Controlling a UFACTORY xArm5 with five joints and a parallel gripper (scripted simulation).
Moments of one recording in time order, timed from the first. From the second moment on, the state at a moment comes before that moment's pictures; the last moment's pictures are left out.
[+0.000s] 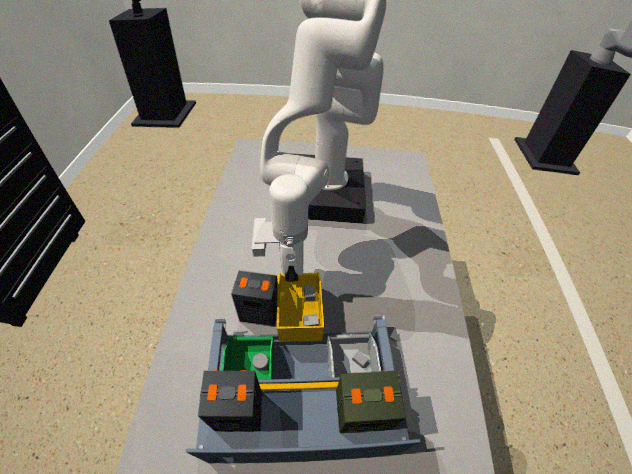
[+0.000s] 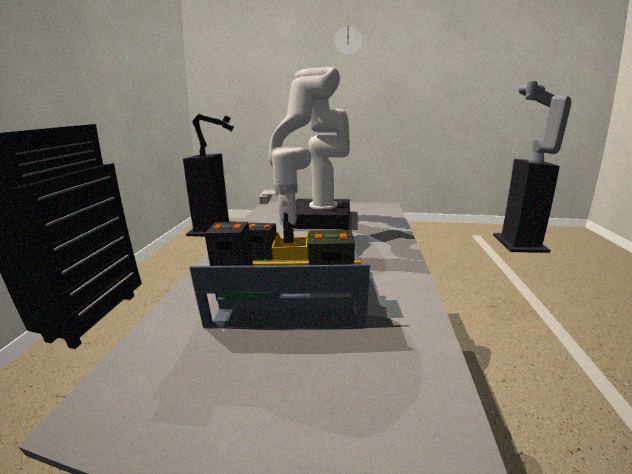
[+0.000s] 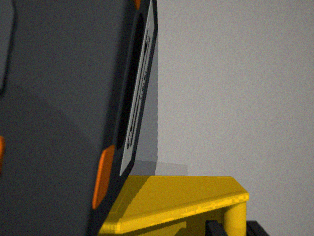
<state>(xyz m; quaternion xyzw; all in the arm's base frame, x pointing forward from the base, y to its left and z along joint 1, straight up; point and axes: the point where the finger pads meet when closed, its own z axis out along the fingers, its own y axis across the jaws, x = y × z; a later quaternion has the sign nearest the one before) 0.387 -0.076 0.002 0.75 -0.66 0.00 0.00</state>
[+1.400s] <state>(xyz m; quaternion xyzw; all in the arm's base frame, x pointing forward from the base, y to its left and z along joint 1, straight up) 0.387 -0.076 -0.016 0.75 -0.66 0.00 0.00</state>
